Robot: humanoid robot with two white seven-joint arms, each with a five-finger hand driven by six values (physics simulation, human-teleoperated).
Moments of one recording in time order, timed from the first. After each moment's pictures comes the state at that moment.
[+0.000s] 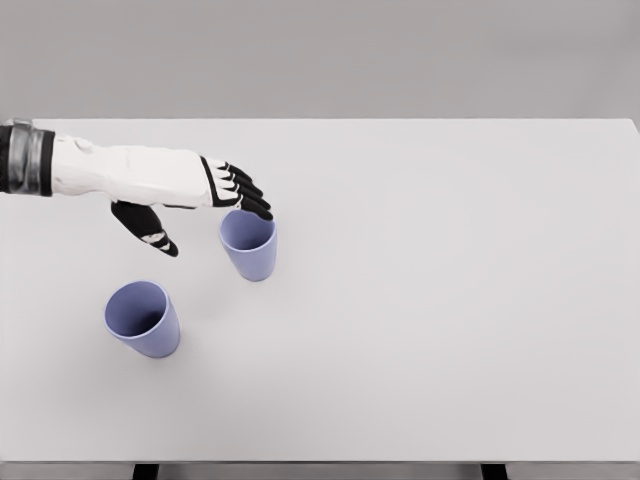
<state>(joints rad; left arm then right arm) -1.22 0.99 -1.30 -1.63 0.14 -0.61 -0.54 -0.02 0.00 0.04 0.13 0.11 -0.13 0.58</state>
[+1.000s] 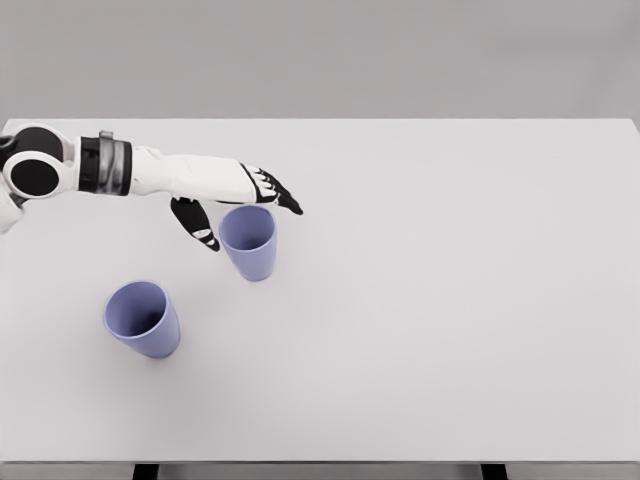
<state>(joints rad) -1.15 0.74 -1.31 -1.33 0.05 -0.61 -0.52 -0.01 0.00 0.04 0.14 0.11 -0.13 0.58</state>
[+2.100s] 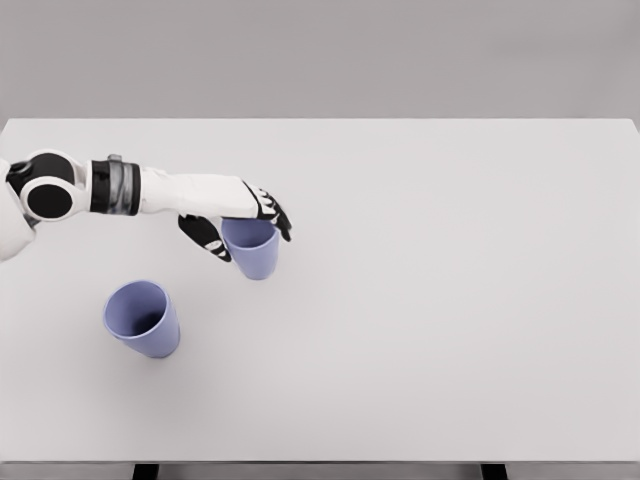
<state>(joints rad) -1.08 0.73 -1.30 -1.30 0.00 -0.61 -0.46 -0.01 0.00 0.04 0.14 0.11 -0.13 0.58</state>
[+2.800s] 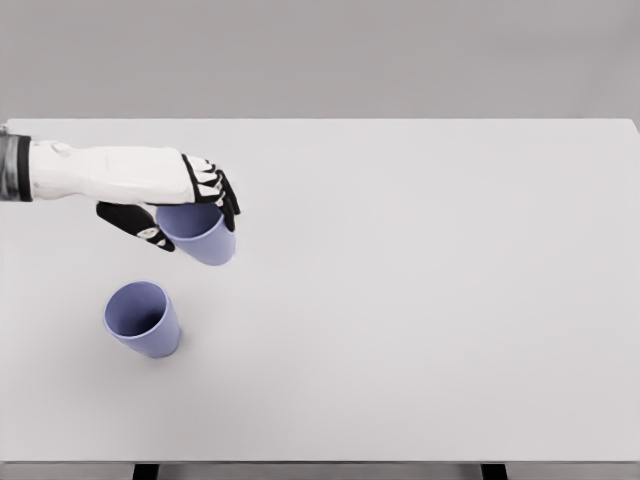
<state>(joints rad) -1.20 1.06 -1.29 -1.66 0.13 -0.61 -0.48 -0.01 0.00 0.04 0.14 0.11 -0.13 0.58</state>
